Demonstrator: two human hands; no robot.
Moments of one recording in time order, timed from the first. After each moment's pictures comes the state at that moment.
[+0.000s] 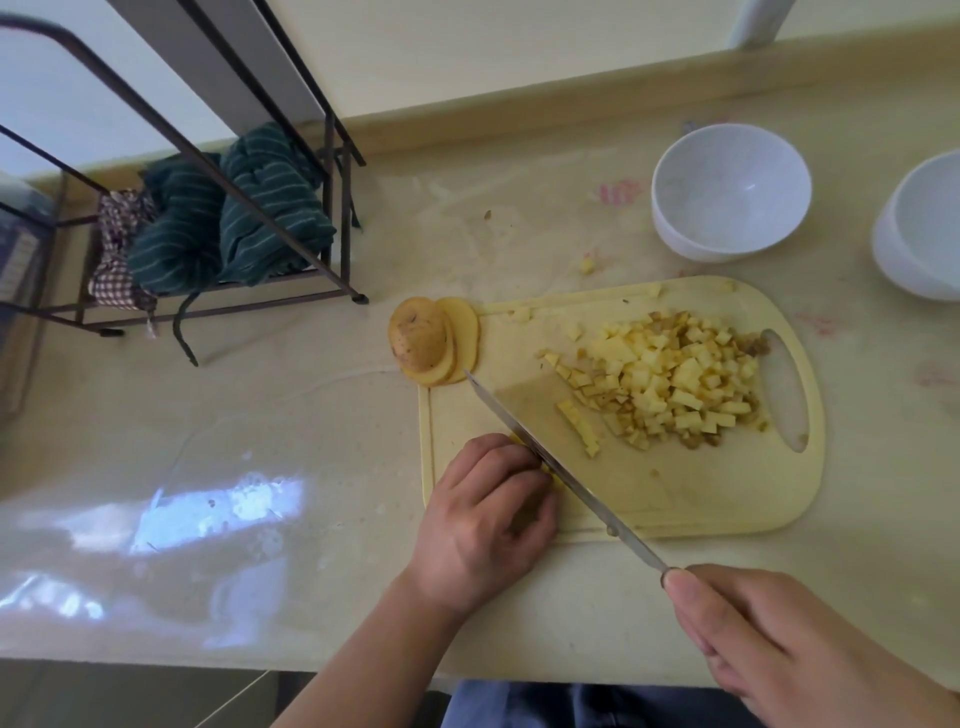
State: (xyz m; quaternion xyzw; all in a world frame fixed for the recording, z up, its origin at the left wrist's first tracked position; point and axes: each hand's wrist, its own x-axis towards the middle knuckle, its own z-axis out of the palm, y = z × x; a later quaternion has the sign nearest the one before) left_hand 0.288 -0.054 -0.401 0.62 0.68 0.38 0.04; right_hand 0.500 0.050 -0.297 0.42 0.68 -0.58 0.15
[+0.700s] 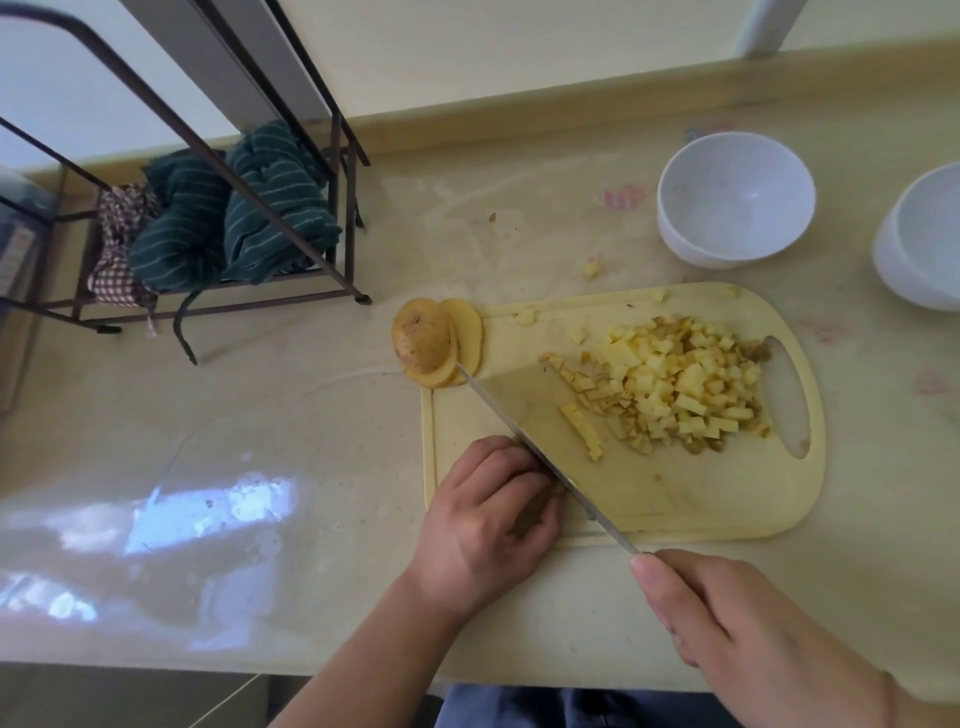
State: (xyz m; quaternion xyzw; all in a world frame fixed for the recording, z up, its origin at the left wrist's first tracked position) left_hand 0.286 -0.053 -0.400 0.62 0.68 0.39 0.05; right_hand 0.482 0.042 -0.310 0.42 0.74 -0.52 0.11
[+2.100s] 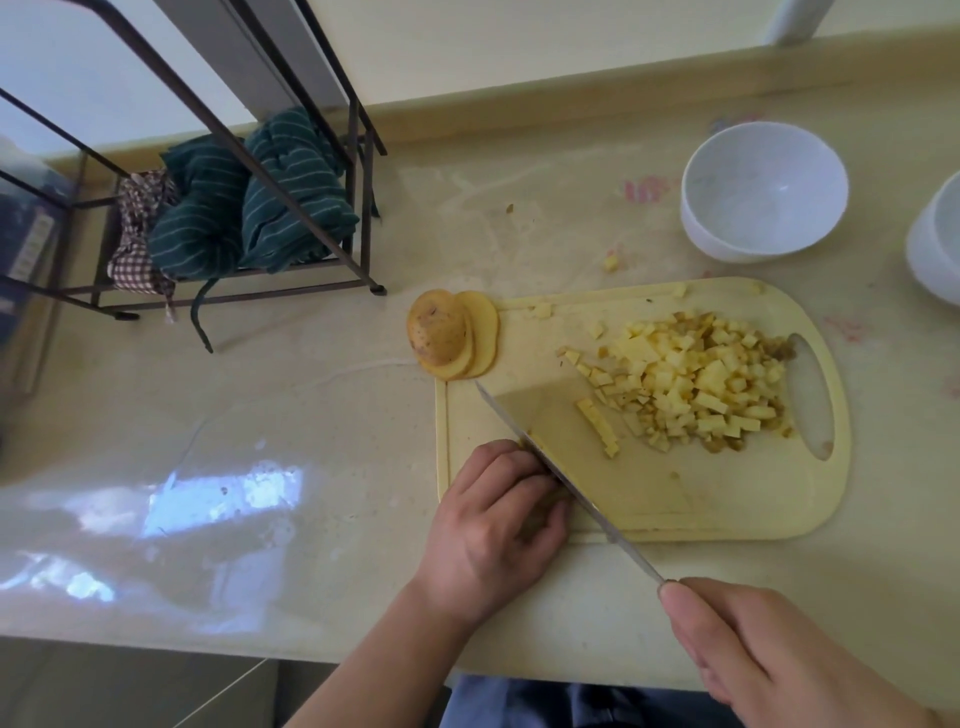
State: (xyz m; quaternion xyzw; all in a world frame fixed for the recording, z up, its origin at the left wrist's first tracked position) left_hand 0.289 -0.063 -0.400 0.60 0.70 0.38 0.05; right_hand 0.489 0.035 -0.298 0.45 0.75 -0.47 0.09
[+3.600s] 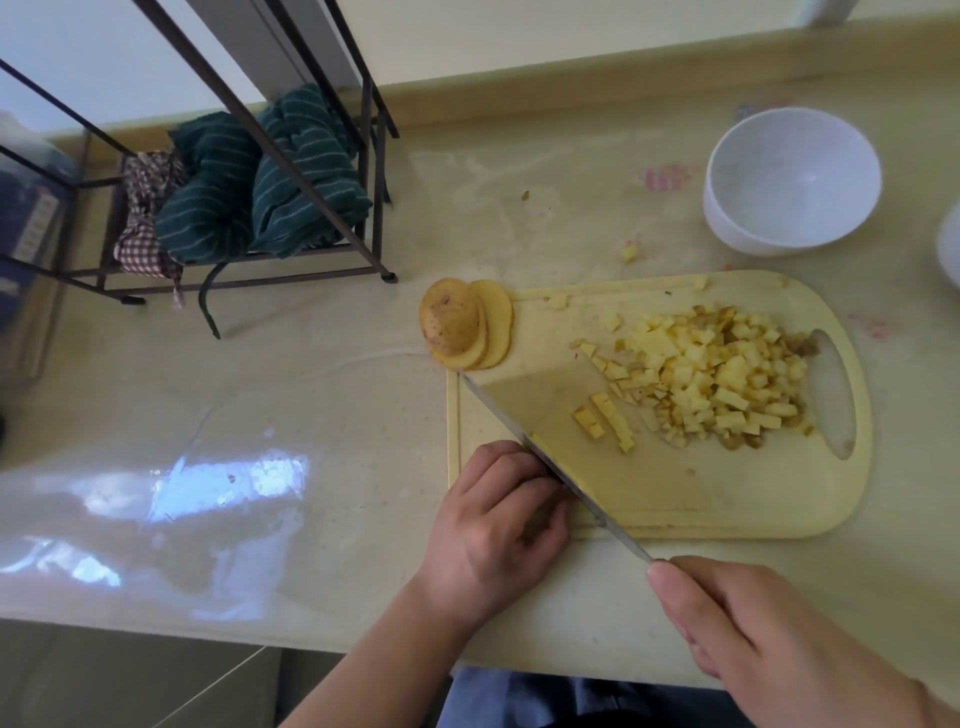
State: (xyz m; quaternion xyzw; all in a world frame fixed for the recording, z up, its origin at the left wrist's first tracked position) left_hand 0.287 -0.071 -0.398 0.60 0.70 0.39 0.06; right_hand 0.476 0.038 -0.310 0.40 0.73 -0.53 0.15
